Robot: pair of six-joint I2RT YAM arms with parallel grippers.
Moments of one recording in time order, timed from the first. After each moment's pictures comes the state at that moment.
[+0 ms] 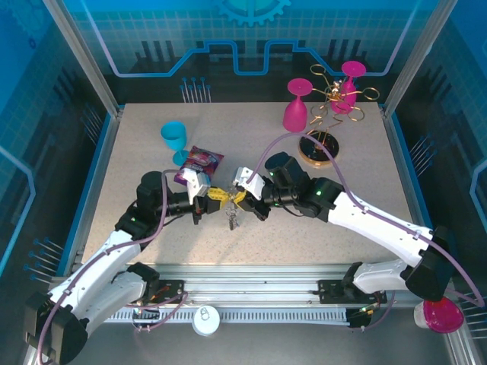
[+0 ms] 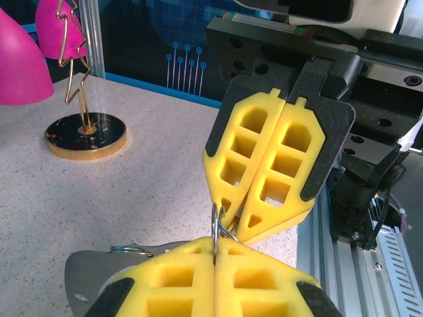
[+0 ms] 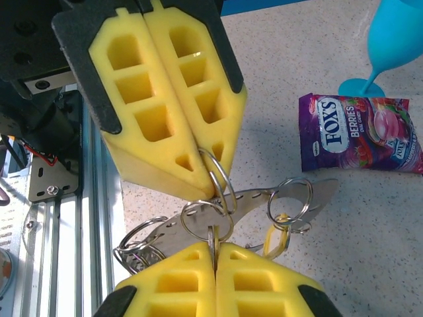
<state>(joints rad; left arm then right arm) -0.39 0.85 0.57 0.06 0.83 0.04 0.88 1.29 1.14 -0.50 -0.33 -0.23</state>
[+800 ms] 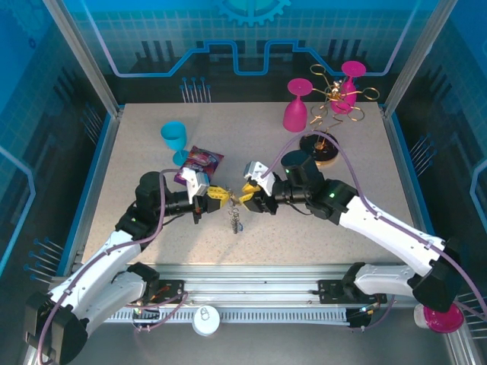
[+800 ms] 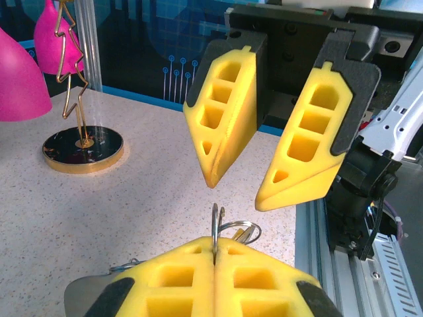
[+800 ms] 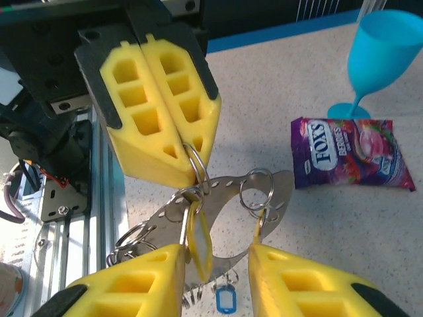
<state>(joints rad) -0.39 0.85 0.56 0.11 0.85 0.02 0.80 1.20 1.06 -0.37 -0.45 -0.19</state>
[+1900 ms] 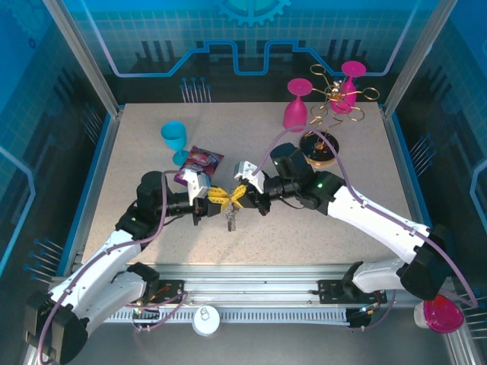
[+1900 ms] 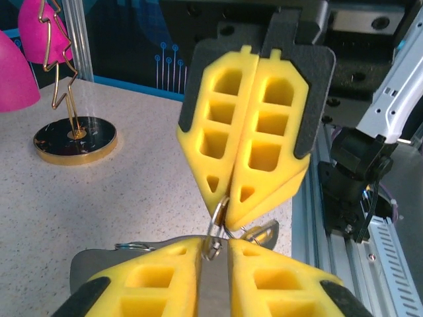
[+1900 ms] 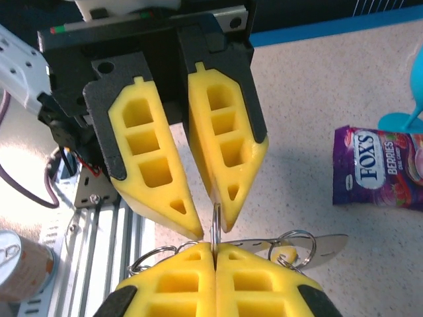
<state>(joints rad) -0.39 0.85 0.58 0.02 0.86 0.10 0.80 1.34 1.21 -0.52 -0.57 -0.30</state>
